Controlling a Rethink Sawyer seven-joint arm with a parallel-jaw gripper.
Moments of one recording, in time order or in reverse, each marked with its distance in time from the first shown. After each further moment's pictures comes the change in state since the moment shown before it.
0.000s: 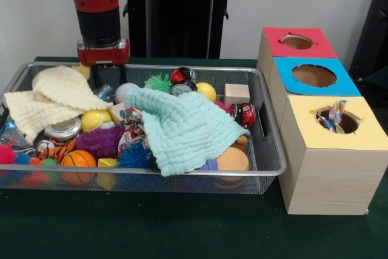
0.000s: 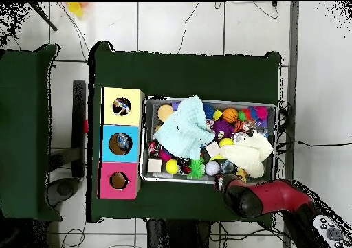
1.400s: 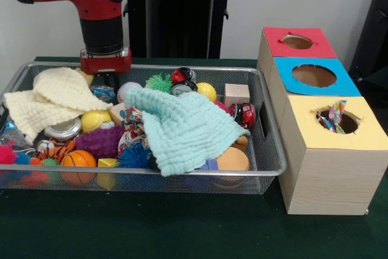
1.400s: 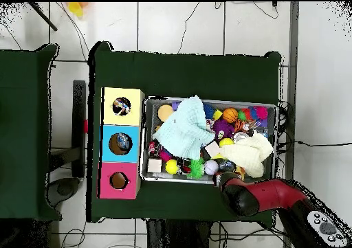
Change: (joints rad) arm 0.041 0.042 -0.048 -0.036 -0.008 -0.091 0.000
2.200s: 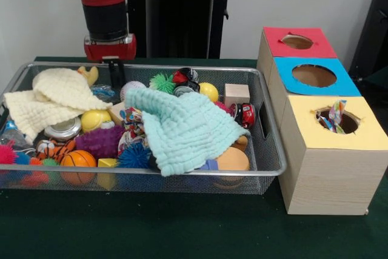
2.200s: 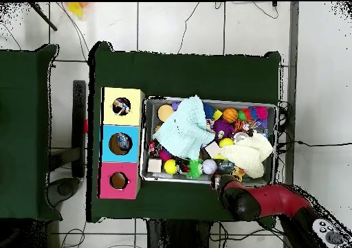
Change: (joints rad) arm -0.021 -0.082 0.020 0.088 0.113 0.014 0.000
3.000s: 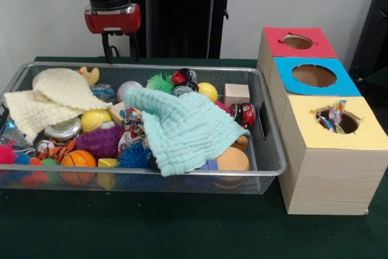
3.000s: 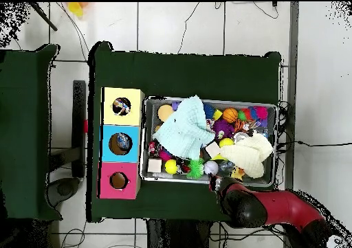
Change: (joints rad) arm -0.045 -0.166 0.087 0.118 0.148 0.062 0.000
